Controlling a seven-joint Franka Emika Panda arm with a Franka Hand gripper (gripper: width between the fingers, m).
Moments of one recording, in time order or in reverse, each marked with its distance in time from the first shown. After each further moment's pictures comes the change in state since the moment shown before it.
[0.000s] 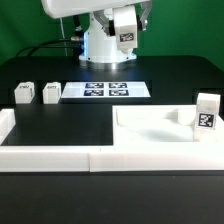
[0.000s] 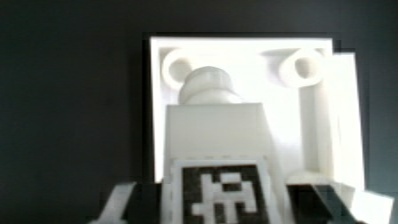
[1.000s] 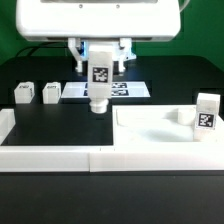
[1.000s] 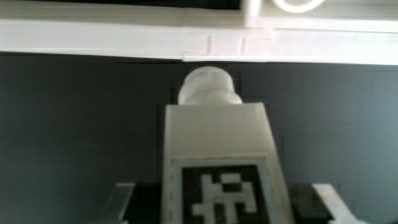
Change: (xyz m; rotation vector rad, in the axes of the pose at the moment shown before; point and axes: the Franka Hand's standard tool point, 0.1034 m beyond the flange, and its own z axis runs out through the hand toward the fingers) arm 0.070 0.025 0.025 -0.192 0.683 -0.080
